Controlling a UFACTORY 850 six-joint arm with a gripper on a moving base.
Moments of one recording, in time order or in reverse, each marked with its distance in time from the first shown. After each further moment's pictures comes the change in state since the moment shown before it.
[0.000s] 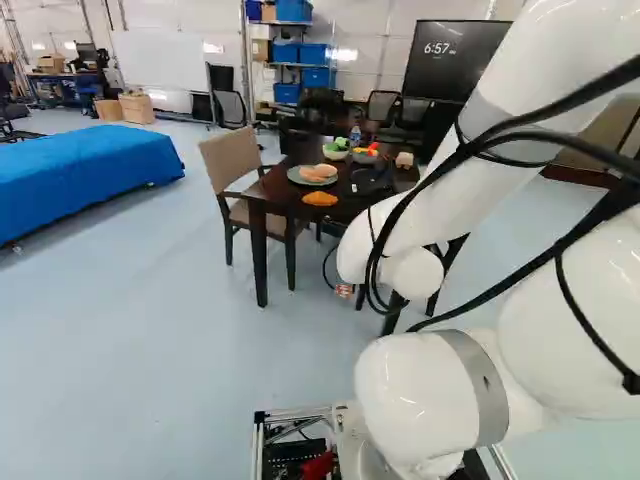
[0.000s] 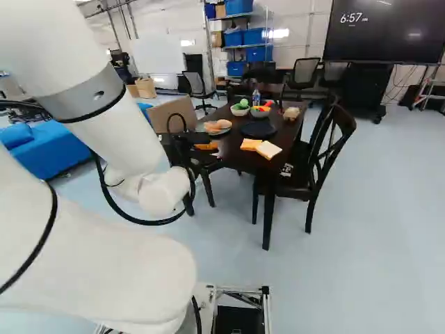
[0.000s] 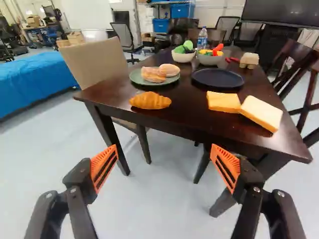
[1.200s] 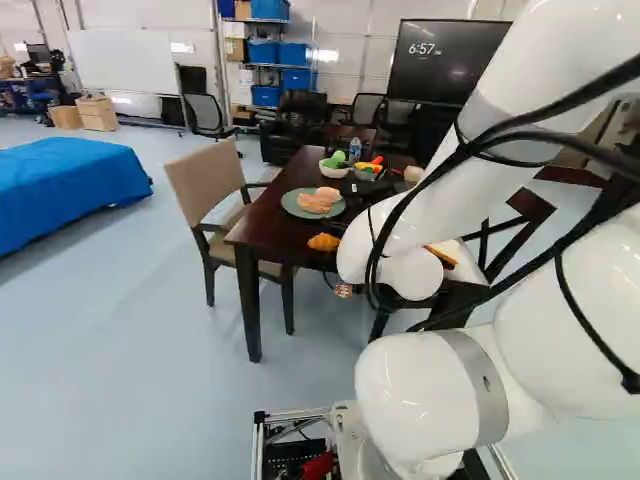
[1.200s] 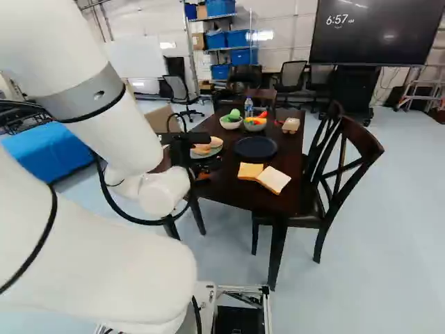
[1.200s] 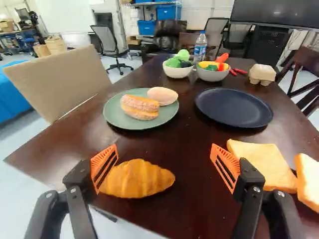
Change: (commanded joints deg) arm 0.0 0.0 0.0 0.0 0.0 0.0
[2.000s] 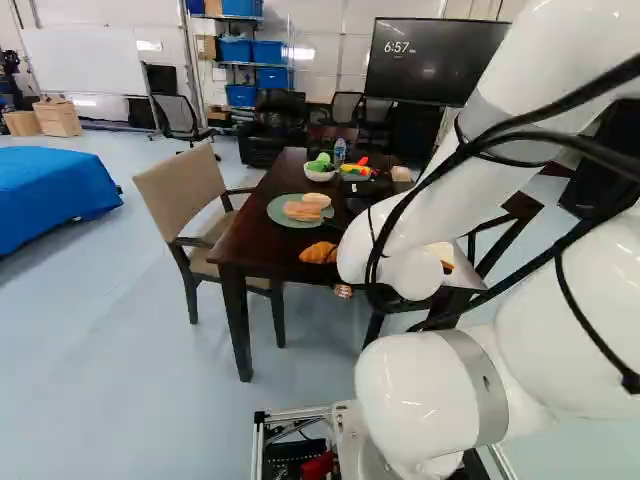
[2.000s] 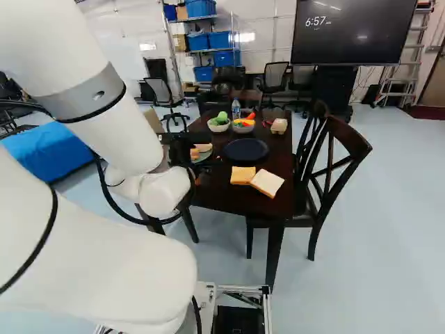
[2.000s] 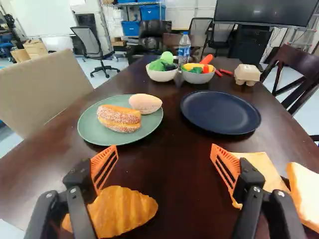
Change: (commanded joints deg) arm 0.0 0.0 0.0 0.0 0.0 0.0
